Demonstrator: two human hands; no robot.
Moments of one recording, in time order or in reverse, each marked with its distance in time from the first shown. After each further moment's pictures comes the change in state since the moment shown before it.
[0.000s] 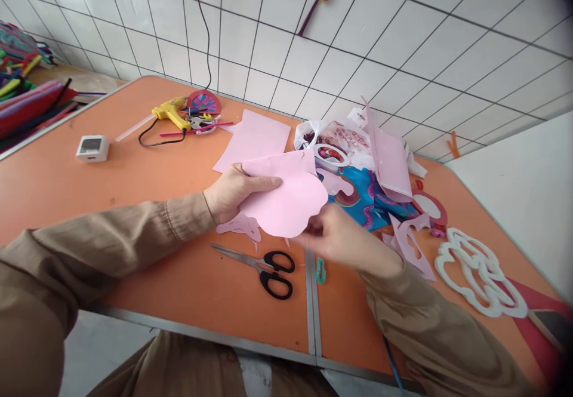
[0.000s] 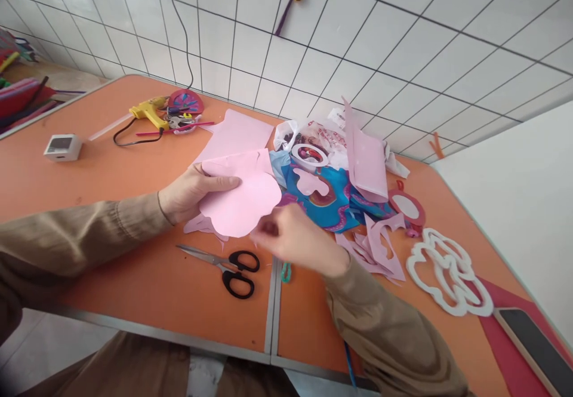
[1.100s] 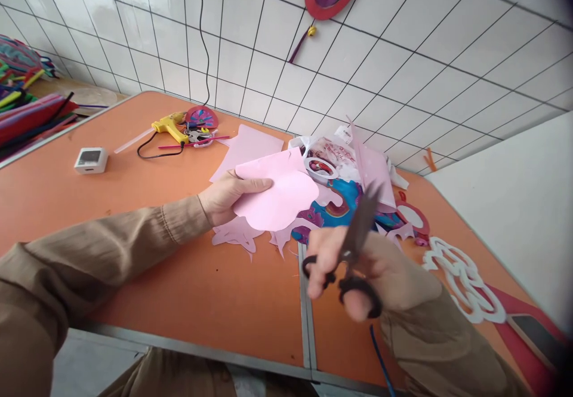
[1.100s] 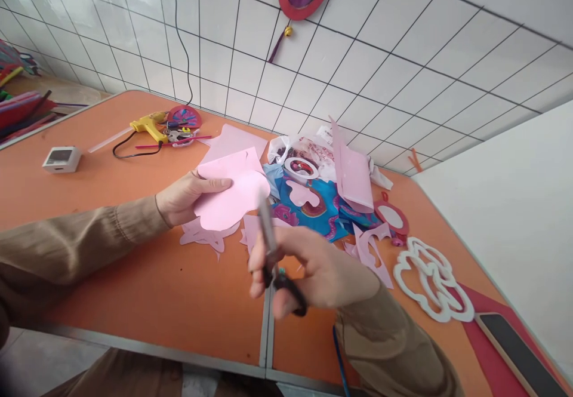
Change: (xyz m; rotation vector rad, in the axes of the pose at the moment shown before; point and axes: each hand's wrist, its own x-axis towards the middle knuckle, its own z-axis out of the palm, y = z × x) left_hand 0.004 0.015 -0.003 -0.054 -0.039 -0.038; right_hand -0.029 -0.023 -0.020 0.590 -0.150 -0.418
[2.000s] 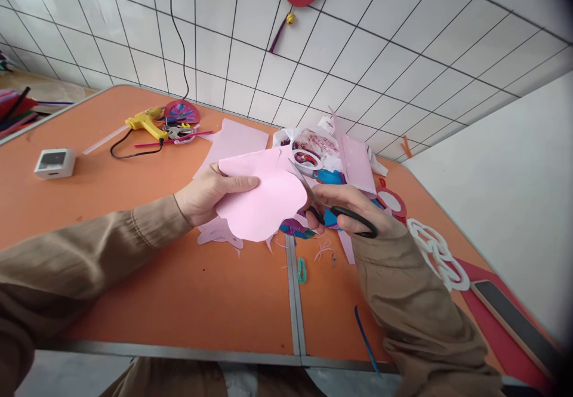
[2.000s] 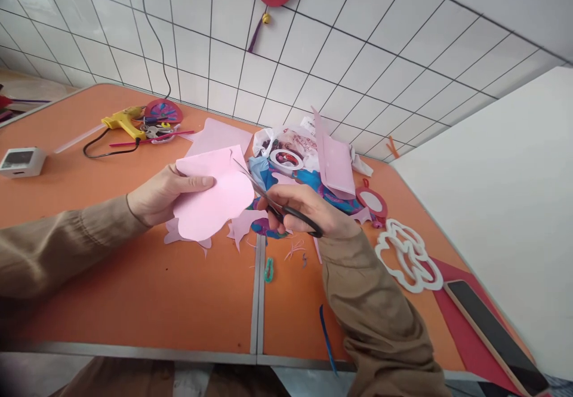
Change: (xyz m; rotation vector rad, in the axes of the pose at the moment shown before) left_hand -0.006 0.005 0.004 0.143 -0.011 0.025; right_hand -0.001 0.008 -0.061 -0.167 0.047 0.249
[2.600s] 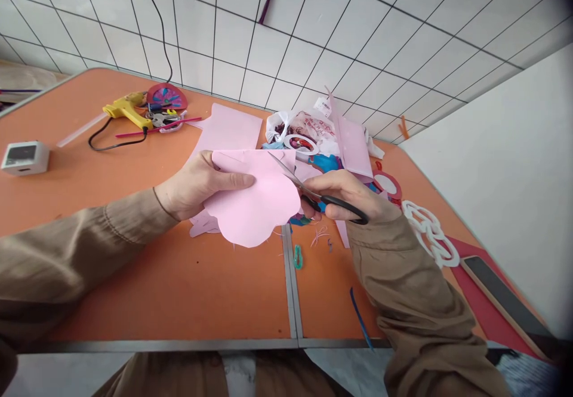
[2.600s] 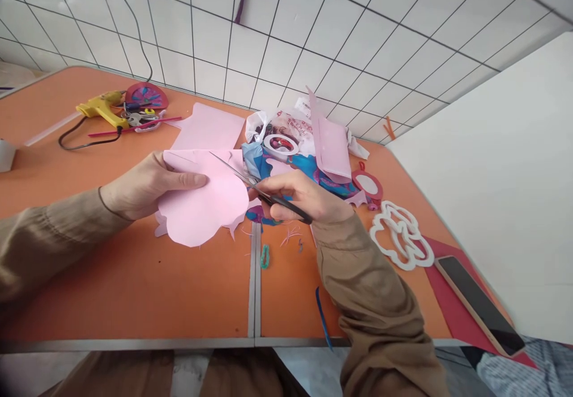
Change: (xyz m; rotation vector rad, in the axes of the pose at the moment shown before) left_hand -0.002 0.004 0.003 0.218 -0.007 0.003; right_hand 0.004 -0.001 0.003 -0.024 -0.013 0.054
